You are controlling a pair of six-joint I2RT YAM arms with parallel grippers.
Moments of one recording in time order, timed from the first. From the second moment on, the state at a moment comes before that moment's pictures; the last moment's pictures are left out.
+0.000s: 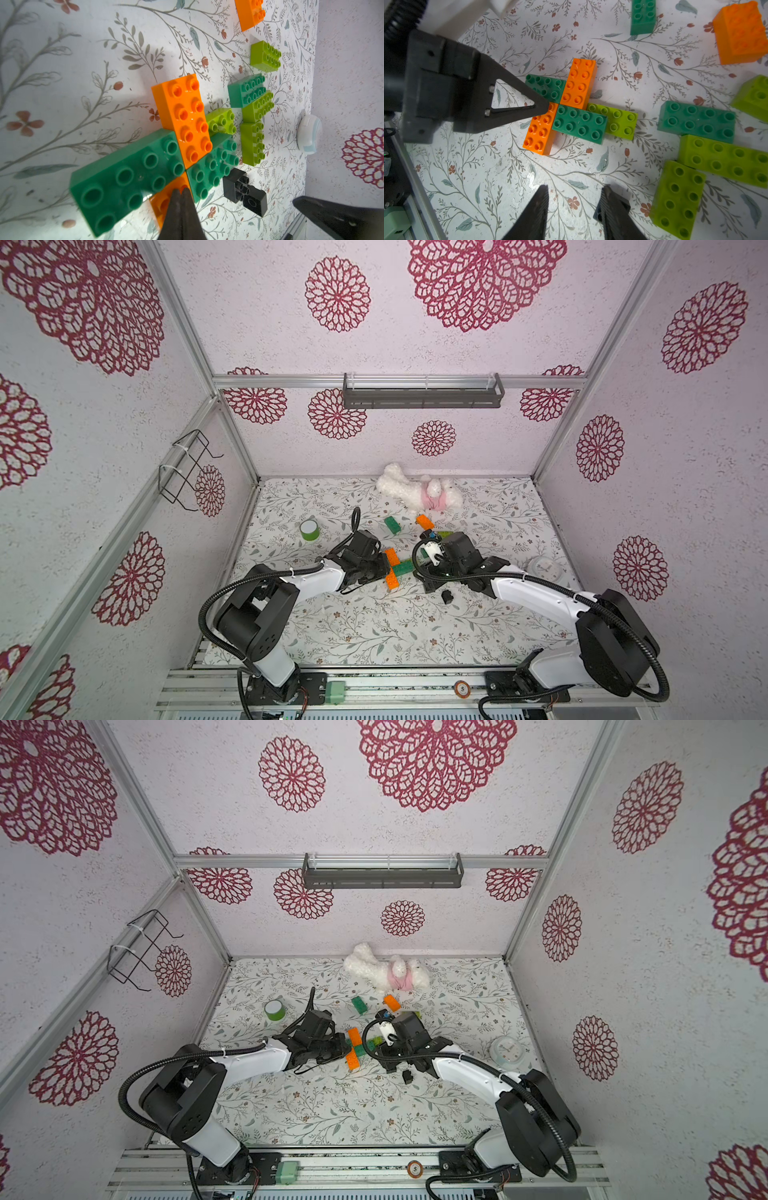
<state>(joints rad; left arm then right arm) -0.59 1.67 0.84 -0.05 0.22 -0.85 0.67 1.41 0.81 -0.22 -0.23 0.18</state>
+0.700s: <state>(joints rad) -0.54 1.70 0.87 -0.04 0.34 -0.87 0.67 1.40 0.81 -0.23 -0.24 0.18</state>
